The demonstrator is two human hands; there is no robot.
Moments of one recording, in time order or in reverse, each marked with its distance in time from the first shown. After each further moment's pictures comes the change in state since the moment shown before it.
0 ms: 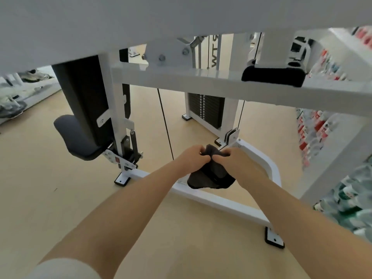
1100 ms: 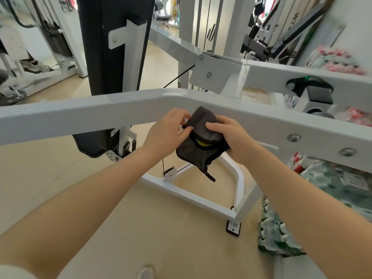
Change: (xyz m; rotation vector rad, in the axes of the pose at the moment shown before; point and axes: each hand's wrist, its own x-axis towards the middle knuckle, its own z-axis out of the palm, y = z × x) left_hand -0.194 0.190 -0.152 0.274 0.612 0.568; right_hand -0.159 -0.216 -0.192 0.581 -0.222 -0.100
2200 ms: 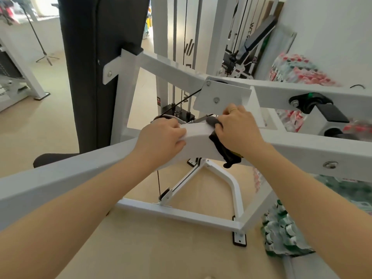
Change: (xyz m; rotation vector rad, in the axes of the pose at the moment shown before) left_hand 0.084 -0.095 -0.059 0.411 -0.227 0.251; right_hand 0.093 -0.058 0.049 -1.584 0.487 -0.311
